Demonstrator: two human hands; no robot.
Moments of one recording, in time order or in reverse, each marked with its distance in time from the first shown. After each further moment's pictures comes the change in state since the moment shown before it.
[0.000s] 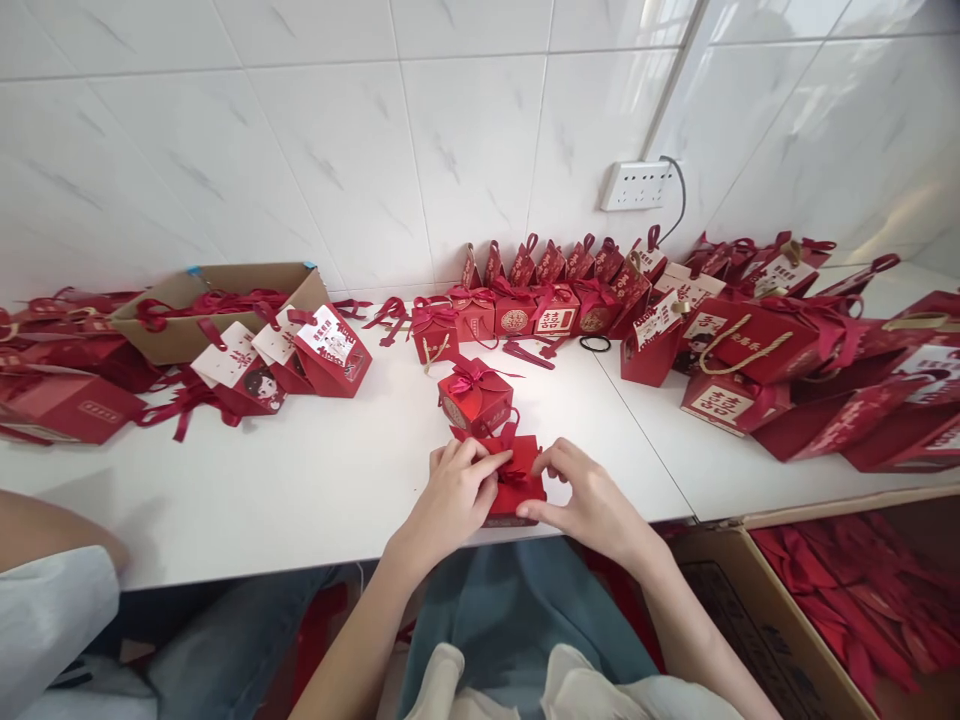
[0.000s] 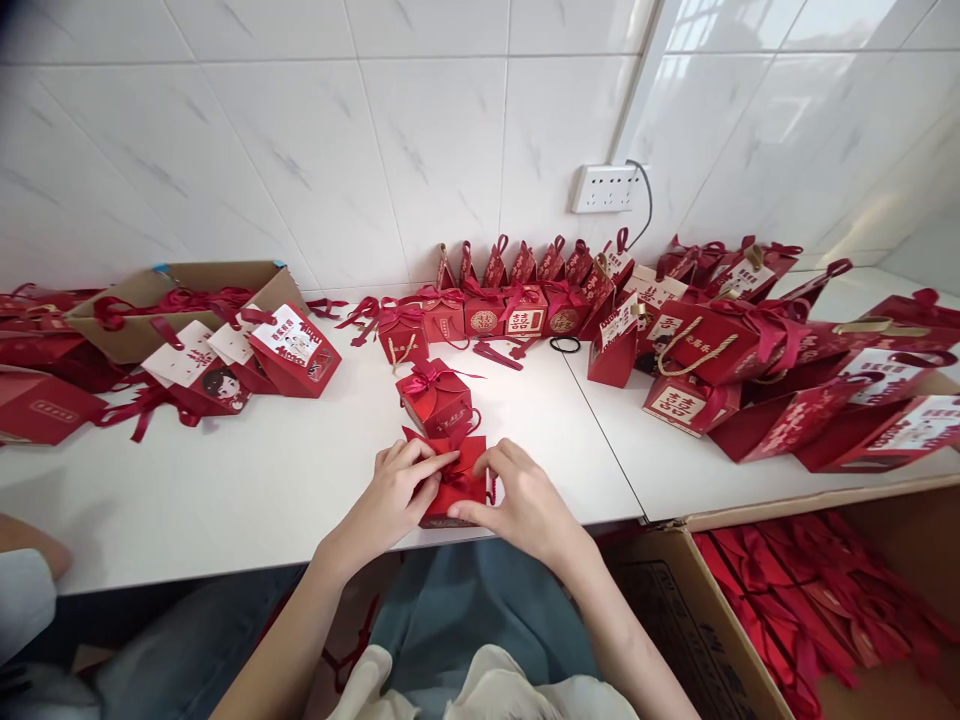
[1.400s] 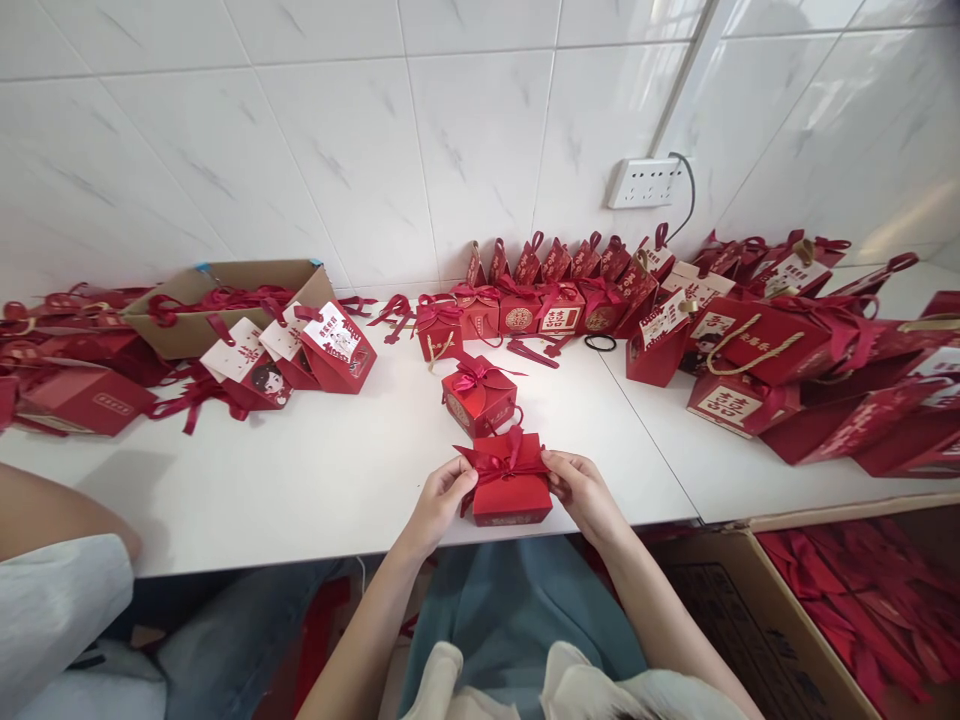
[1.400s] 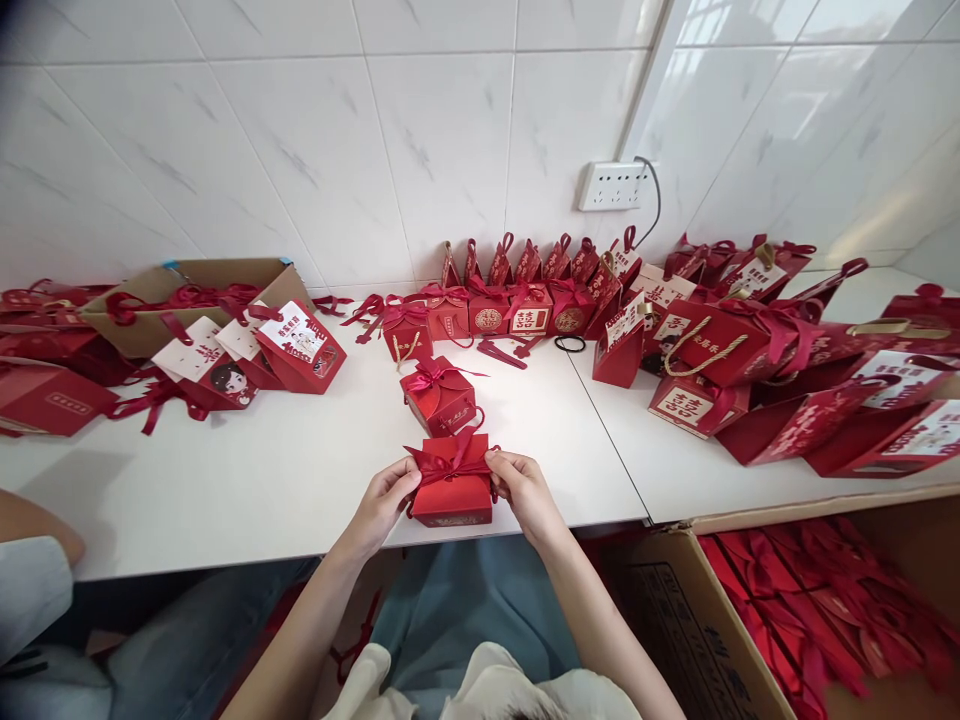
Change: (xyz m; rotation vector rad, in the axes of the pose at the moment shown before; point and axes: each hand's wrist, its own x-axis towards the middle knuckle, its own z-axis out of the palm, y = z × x) left_hand -0.016 -0.030 0.032 -1.131 0.106 -0.375; right_hand 0.008 0.027 0.037 1.009 0.145 0.494
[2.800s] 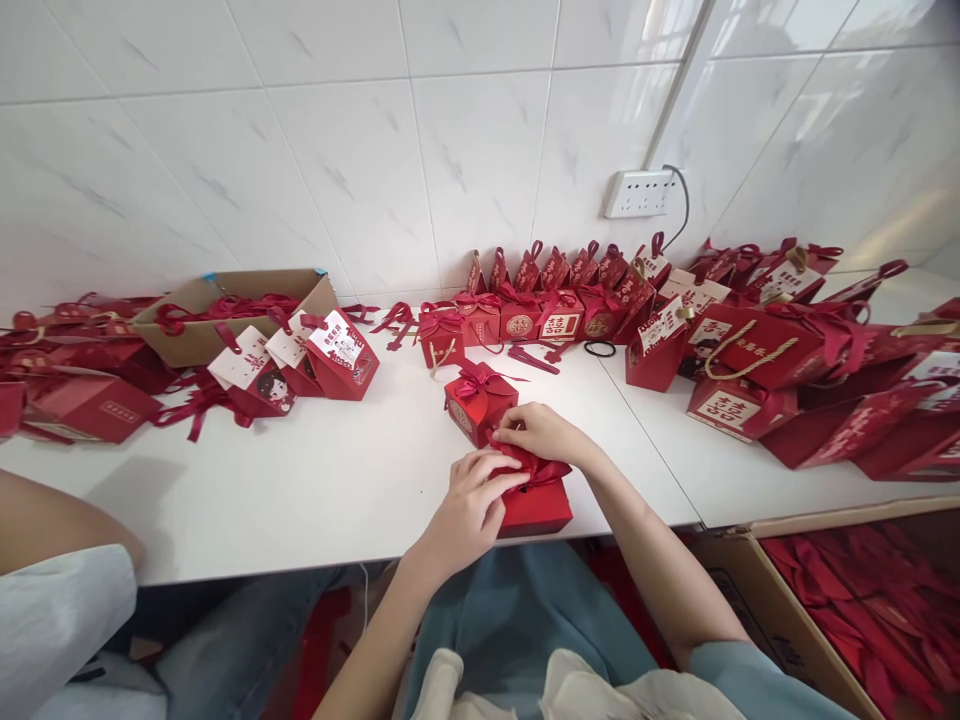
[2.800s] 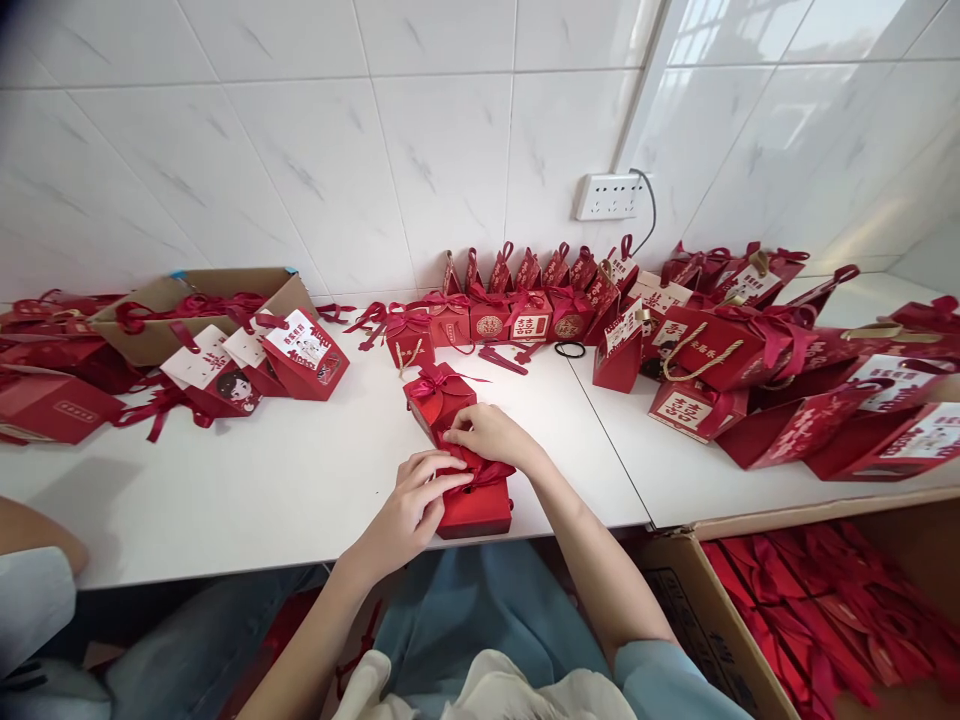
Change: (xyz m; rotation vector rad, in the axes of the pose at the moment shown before) left_hand -0.010 0.029 0.020 1.012 -0.140 0.541; right_hand 0.065 -0.054 0.024 -1.017 -0.342 -0.266
